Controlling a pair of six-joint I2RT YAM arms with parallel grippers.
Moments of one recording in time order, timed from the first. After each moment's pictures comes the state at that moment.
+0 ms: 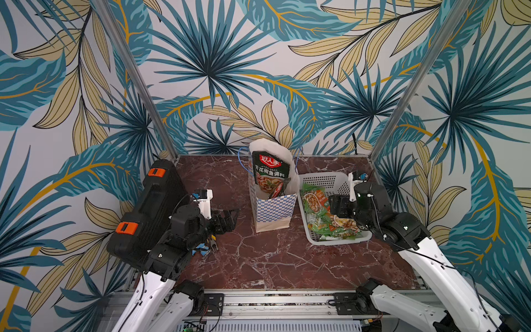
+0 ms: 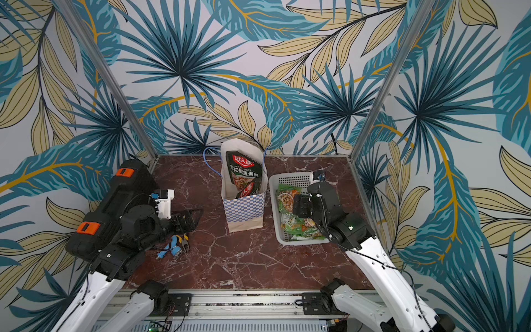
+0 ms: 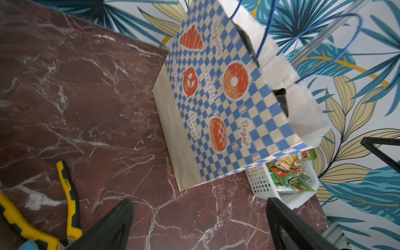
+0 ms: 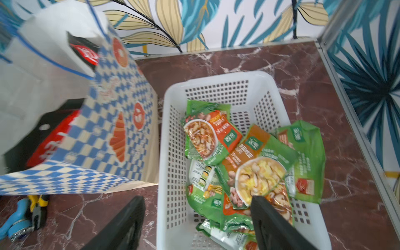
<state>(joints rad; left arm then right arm) -0.32 0.65 0.74 -0.57 0.18 -0.55 0.43 0.95 1.12 -0.86 0.30 0.44</state>
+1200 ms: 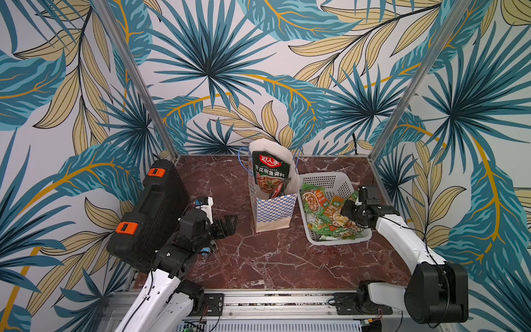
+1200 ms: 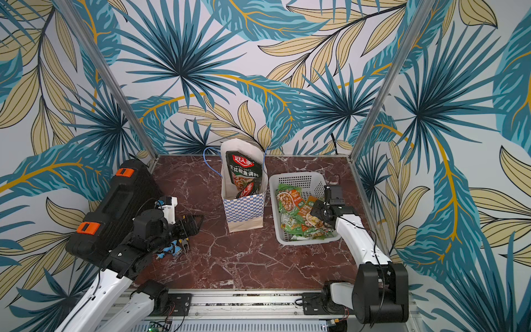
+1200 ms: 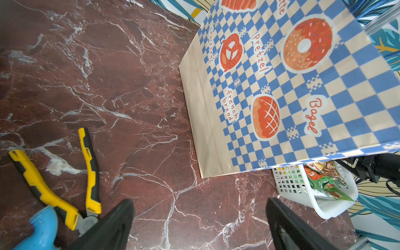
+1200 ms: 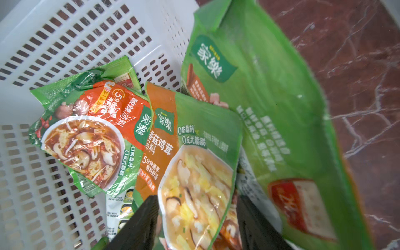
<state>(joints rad) -0.32 0.65 0.65 -0.56 0.11 -0.57 -0.02 1.25 0.85 -0.56 0.07 0.49</state>
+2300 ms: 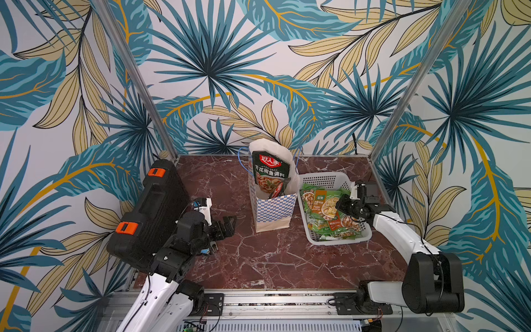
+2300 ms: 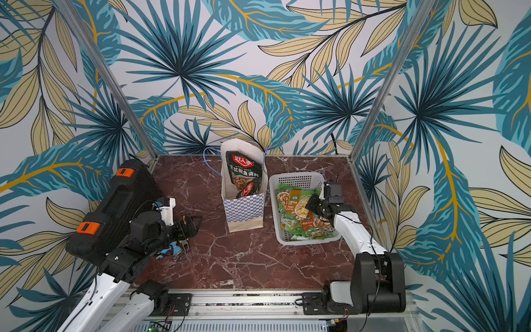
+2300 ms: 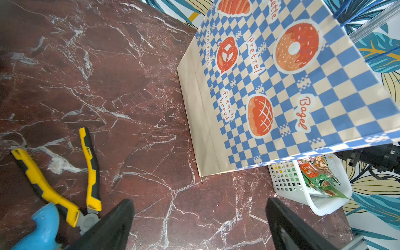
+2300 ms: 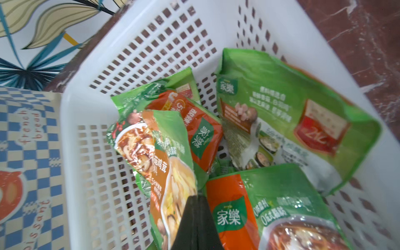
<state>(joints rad) -0.32 0.61 0.65 -0.59 0.12 -0.58 -0.02 1.32 0.85 -0.35 -0.22 0.52</state>
